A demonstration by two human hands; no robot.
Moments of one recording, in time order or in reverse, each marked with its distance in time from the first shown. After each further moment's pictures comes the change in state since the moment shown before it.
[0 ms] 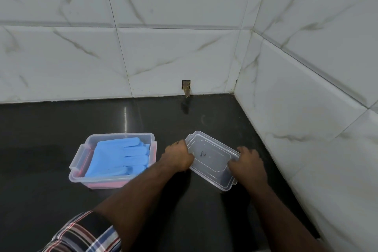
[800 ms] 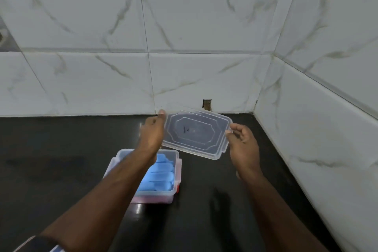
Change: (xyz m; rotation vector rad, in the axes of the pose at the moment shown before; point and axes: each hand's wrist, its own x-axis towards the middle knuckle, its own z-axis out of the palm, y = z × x) left_hand -0.035 -0.048 -0.129 -0.901 0.542 -0.016; right_hand -0.011 -0.128 -0.020 0.984 0.189 -0.226
